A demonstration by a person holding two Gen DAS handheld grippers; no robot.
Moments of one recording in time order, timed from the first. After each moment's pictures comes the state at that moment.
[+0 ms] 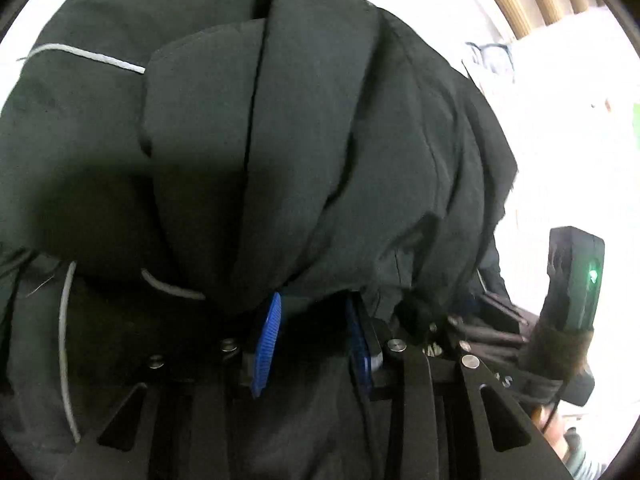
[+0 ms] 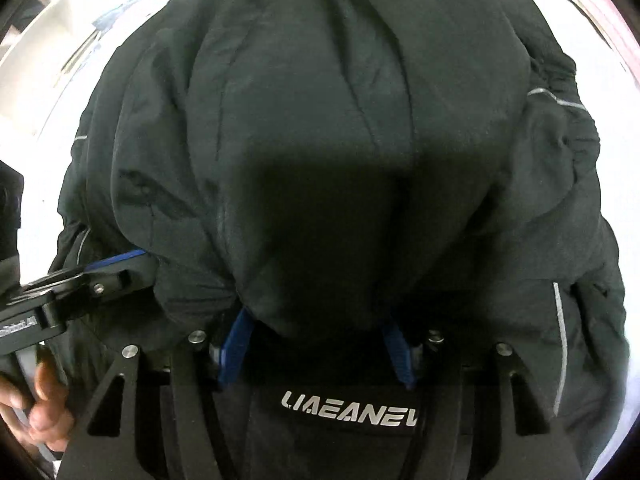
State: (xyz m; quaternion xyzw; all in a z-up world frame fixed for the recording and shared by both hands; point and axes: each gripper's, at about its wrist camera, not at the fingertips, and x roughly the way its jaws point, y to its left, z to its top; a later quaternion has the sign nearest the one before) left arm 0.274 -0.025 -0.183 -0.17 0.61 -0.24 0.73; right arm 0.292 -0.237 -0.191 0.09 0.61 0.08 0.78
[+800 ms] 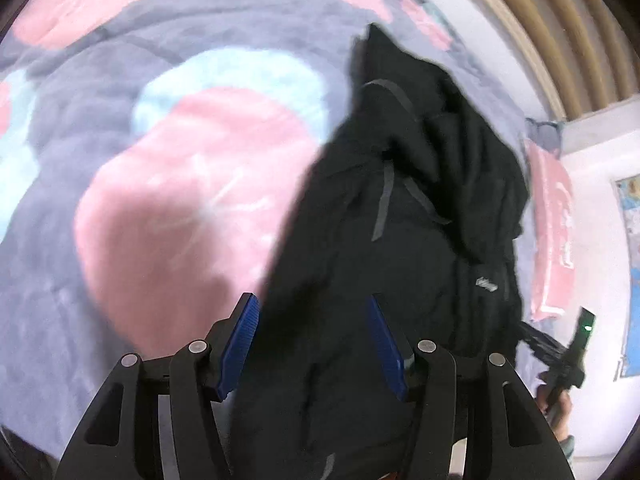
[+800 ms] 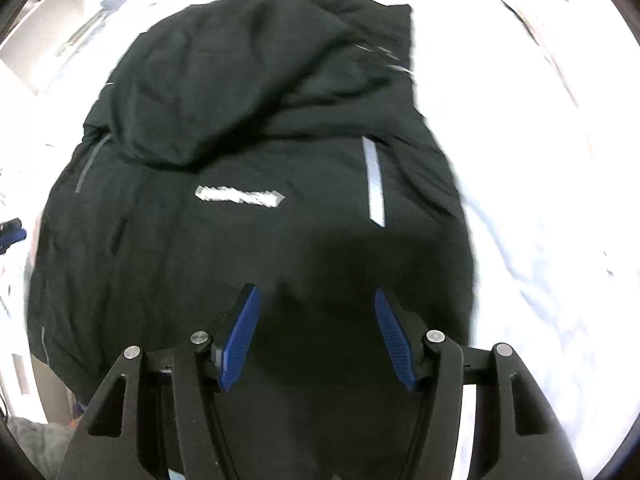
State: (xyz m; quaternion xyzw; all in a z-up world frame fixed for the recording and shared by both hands) left arm 0.123 0.197 -0.128 -0.24 0.61 -0.08 0.75; right arm 0.162 -0.307 -0.125 0.02 0.62 0.03 0.79
